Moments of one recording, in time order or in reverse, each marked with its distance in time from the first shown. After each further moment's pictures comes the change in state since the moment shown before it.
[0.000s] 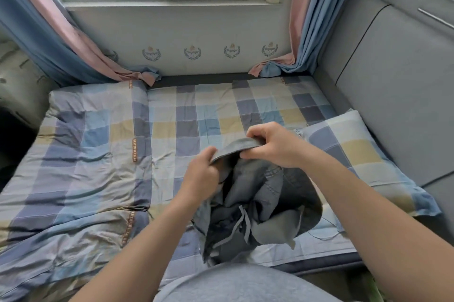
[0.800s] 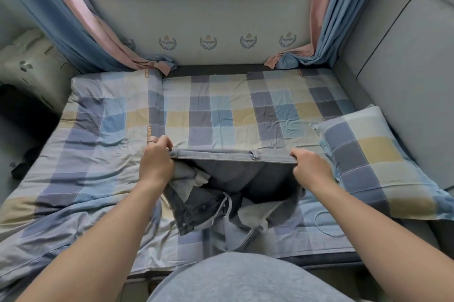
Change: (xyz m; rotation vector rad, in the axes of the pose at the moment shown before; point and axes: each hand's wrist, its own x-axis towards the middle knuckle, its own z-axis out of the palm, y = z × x) left_hand 0.012 -0.093 -0.081 0.619 0.341 -0.179; right_hand -0.015 0.133 0.054 -0.539 0.244 0.473
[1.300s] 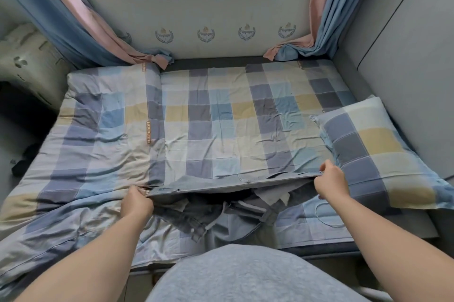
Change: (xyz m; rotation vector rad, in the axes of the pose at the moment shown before) left_hand -0.057 -0.113 0.048 0.012 -0.188 -0.674; right_hand -0.017 0.065 0.046 0.303 0.002 0.457
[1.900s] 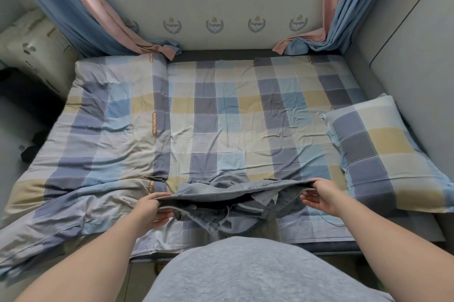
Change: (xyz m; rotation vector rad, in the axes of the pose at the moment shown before) left_hand -0.022 -0.024 0.002 -0.596 -0.568 -0.255; right_hand -0.007 0.006 0.034 0.761 -0.447 0.446
